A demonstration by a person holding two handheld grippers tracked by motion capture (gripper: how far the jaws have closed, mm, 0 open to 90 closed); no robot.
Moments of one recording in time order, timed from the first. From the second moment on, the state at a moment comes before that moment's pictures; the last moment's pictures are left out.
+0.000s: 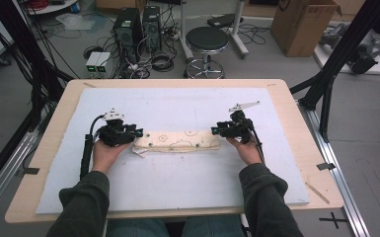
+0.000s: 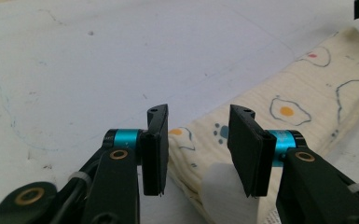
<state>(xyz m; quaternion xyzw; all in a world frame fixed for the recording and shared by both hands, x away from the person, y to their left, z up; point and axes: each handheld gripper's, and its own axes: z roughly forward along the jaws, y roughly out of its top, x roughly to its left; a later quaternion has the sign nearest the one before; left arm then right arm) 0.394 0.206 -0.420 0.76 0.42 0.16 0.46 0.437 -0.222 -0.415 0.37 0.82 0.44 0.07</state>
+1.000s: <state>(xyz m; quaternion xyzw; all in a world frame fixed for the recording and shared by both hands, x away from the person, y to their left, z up) 0.383 0.191 -0.427 0.82 0.37 0.13 0.42 0.432 -0.204 -0.421 0.35 0.85 0.39 0.05</state>
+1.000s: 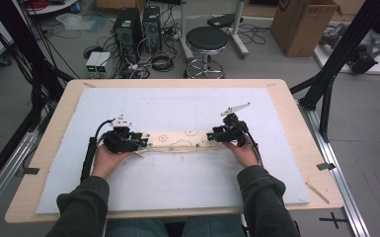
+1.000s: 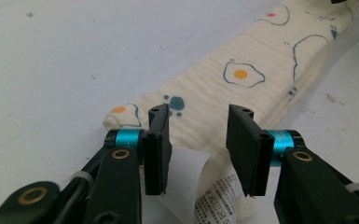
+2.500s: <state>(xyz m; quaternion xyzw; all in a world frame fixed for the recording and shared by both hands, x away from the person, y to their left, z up) 0.362 0.202 -0.407 0.78 0.37 0.14 0.48 0.412 -0.223 -0.407 0.37 0.81 0.45 0.08</state>
